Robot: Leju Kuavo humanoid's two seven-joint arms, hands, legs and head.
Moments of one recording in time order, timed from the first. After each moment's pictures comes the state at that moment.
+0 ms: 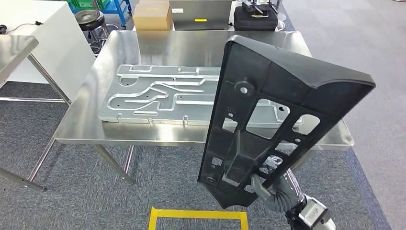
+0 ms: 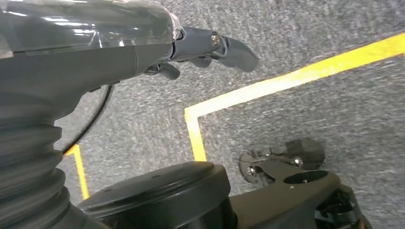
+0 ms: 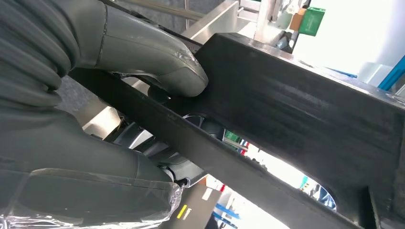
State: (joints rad) left arm -0.09 -0.20 0.96 -0.20 -1.36 0.27 -0.04; right arm 0.13 -0.20 0.15 -1.91 0.14 0.25 -0.51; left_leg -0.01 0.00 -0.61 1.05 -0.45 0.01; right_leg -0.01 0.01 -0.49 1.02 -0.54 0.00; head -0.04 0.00
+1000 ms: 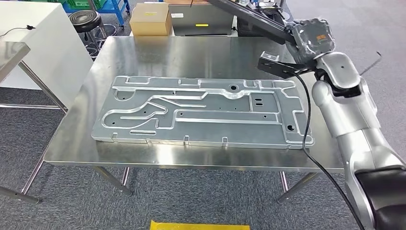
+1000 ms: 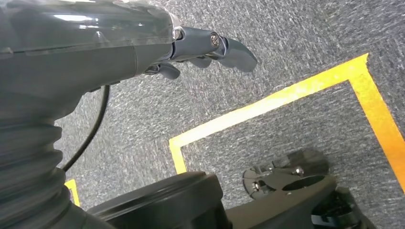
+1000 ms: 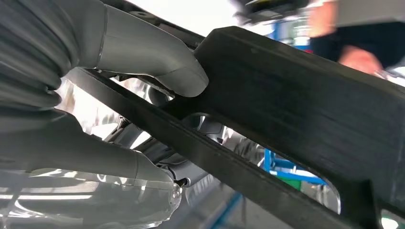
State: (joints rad) left arm -0.11 -0.19 0.89 -0.20 -1.43 0.32 -0.03; right arm -1.06 -0.34 0.39 -0.94 1.22 -0.14 -0.14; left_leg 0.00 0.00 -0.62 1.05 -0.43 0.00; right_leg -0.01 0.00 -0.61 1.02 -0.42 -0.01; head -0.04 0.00
